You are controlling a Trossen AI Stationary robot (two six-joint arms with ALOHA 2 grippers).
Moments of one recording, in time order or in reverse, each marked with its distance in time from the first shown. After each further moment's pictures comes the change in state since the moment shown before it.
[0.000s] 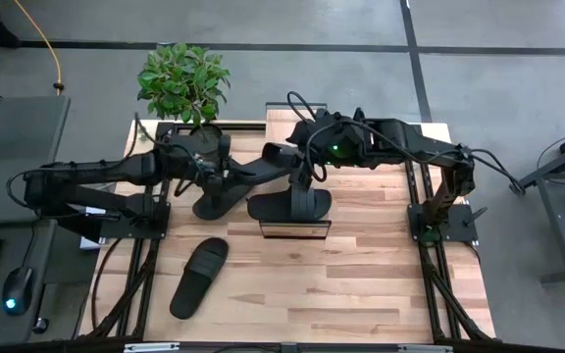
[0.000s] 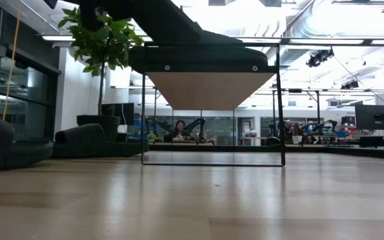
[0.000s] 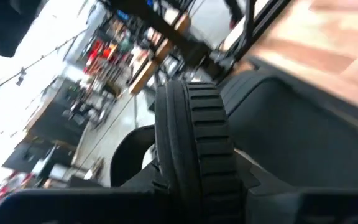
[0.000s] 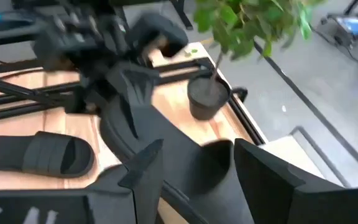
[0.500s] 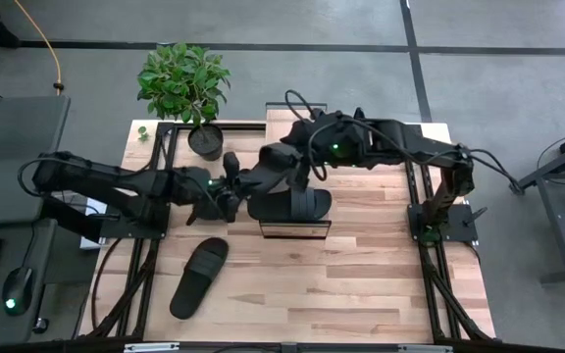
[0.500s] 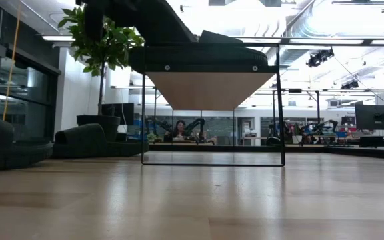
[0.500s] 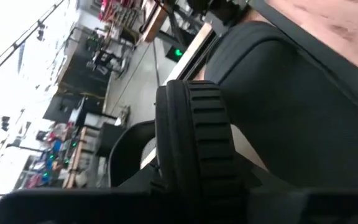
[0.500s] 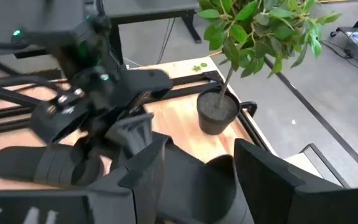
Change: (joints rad) left arm -0.297 0.110 0.000 0.018 -0.568 0.005; right arm 0.000 0.008 0.000 0.068 -0.030 -0.022
